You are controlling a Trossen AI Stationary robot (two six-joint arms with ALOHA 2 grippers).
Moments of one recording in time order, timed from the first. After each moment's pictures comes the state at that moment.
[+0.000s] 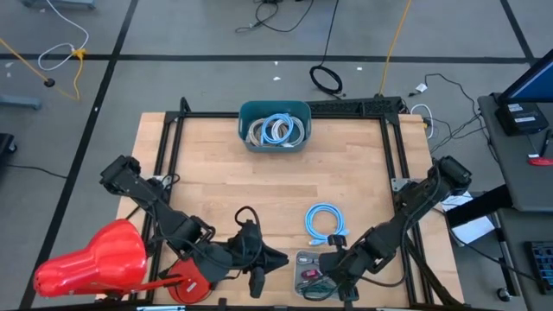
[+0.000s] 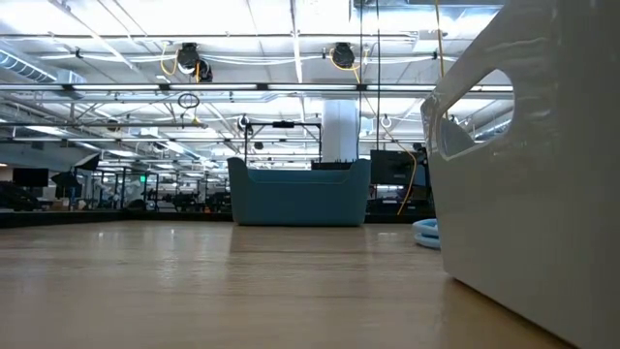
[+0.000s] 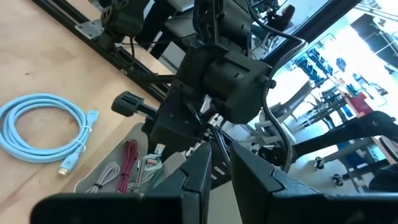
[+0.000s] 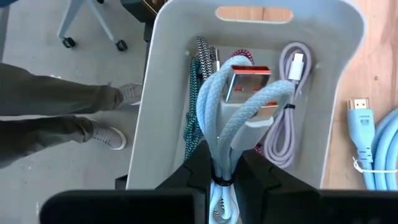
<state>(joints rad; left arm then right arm) -0.65 1.73 1.66 -0.26 -0.58 -0.95 0.72 1.67 1.26 -0.64 0.02 0.68</state>
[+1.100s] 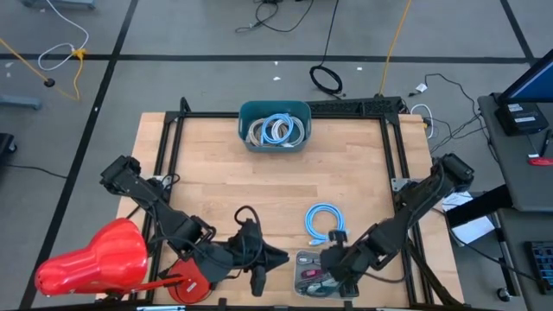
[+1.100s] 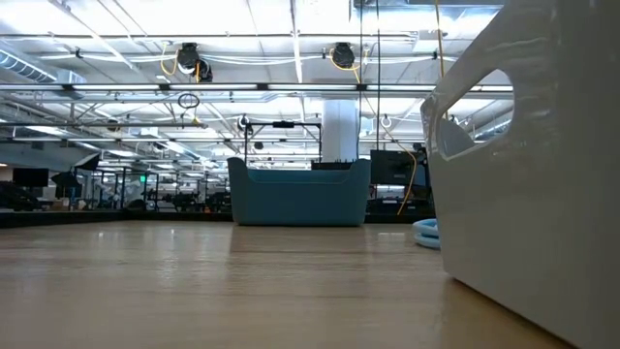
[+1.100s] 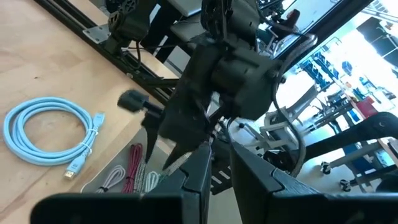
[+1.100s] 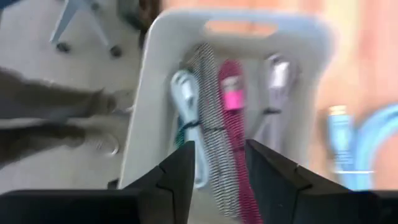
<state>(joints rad) -0.65 1.74 1.66 -0.26 -0.60 -0.95 0.72 1.65 1.26 -0.65 0.05 0.65</state>
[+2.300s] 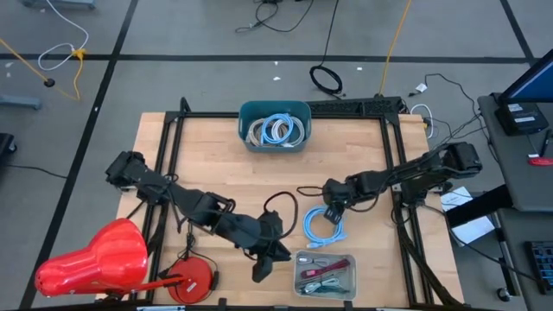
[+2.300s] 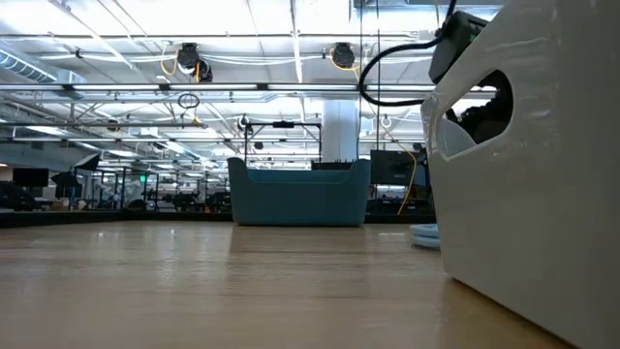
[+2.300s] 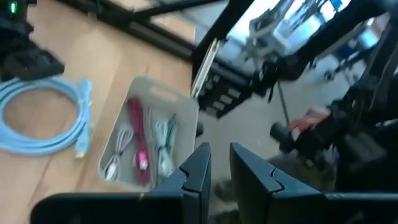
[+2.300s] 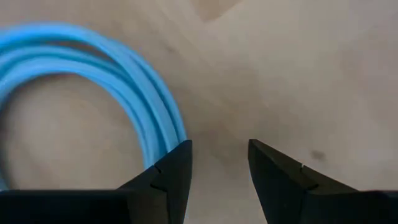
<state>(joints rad) -0.46 1.74 1.66 -0.40 -0.06 -0.71 0.11 1.47 0.69 -0.53 0.03 0.71</state>
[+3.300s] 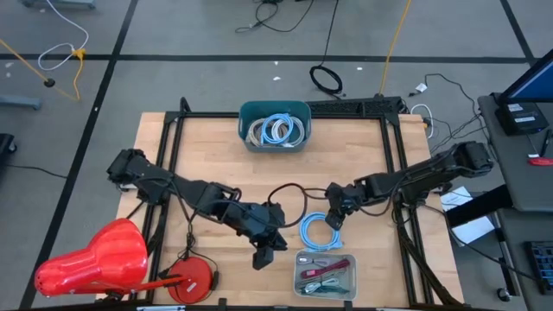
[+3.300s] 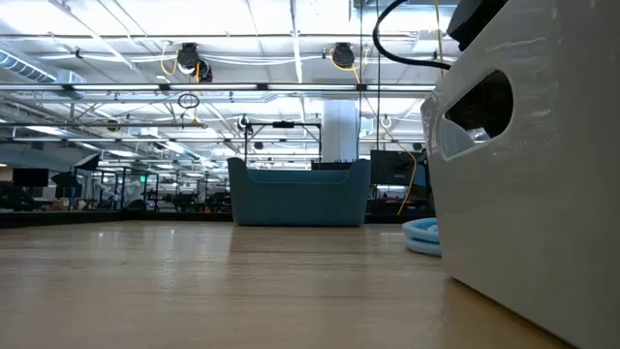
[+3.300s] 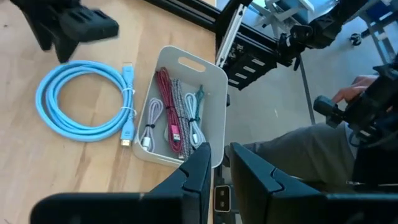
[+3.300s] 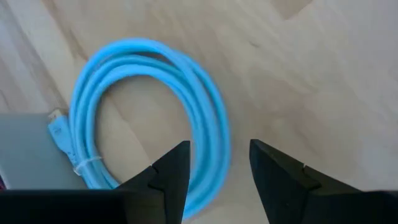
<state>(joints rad) -0.38 1.73 1.66 -0.55 0.05 -0.63 0.19 1.33 0.66 -0.44 -0.06 0.88</state>
